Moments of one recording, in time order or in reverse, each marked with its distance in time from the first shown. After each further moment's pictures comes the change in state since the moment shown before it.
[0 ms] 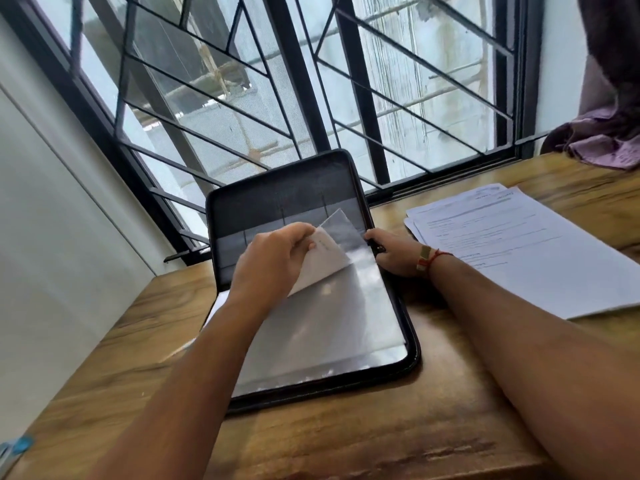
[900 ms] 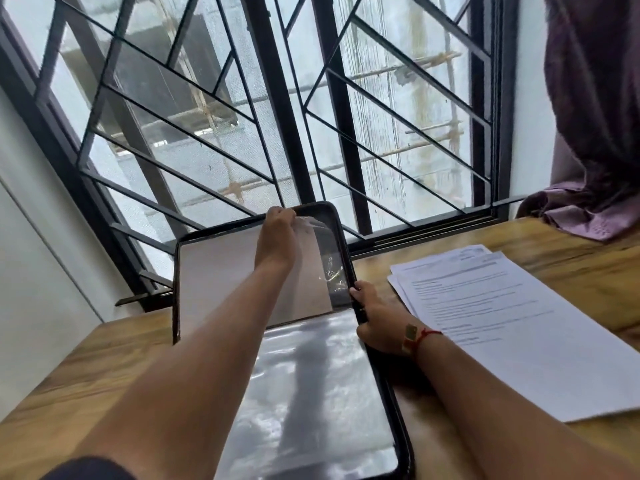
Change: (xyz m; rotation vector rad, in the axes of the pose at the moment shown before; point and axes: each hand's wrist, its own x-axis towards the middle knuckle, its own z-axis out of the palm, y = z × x) left_hand 0.178 -0.046 0.093 -0.090 0.189 -0.180; right_hand 0.002 0.003 0.004 -0.030 0.052 -0.067
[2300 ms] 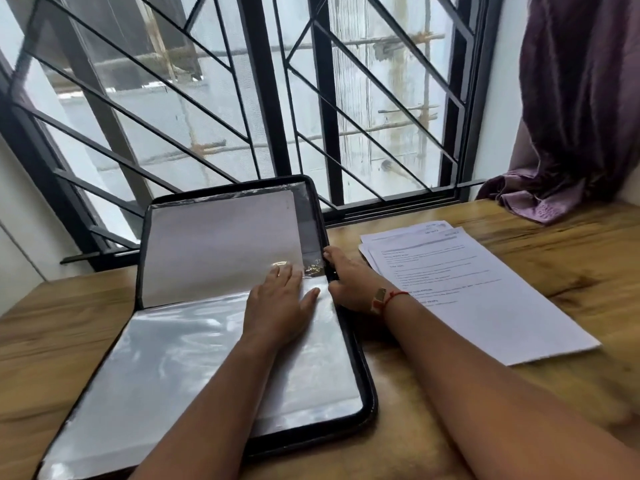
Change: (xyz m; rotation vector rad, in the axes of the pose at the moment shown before) left_hand -0.163 -0.005 0.025 0.325 -0.480 0.029; right_hand -0.001 -0.010 -0.004 -0.043 0.049 0.013
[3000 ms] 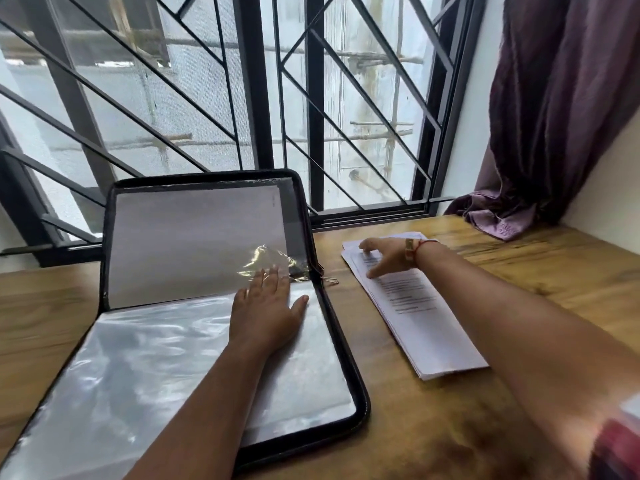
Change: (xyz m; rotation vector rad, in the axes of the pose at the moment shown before) left_hand -0.001 -0.002 0.003 -0.044 -0.093 -0.004; right_hand 0.036 0.075 -0.095 -0.280 -0.350 0.270
